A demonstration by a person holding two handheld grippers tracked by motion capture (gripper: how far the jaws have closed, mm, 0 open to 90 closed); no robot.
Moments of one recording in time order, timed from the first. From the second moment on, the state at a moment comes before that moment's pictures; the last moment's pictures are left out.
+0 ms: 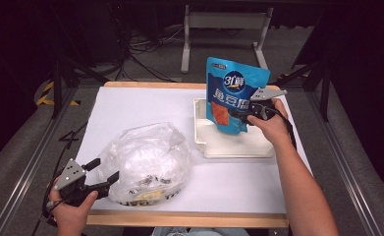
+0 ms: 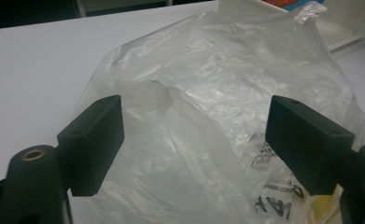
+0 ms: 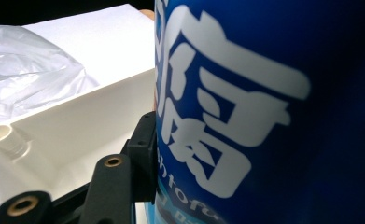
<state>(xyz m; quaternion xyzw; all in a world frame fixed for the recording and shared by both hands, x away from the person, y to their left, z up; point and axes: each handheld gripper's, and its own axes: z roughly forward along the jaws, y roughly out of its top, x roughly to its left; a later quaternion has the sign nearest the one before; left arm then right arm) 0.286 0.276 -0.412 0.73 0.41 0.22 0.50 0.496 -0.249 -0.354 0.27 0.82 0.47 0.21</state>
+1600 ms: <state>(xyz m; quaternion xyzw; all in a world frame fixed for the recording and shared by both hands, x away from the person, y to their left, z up) 0.287 0.275 -0.413 0.73 0.41 0.22 0.50 0.496 -0.257 -0.370 0.27 0.83 0.45 0.19</state>
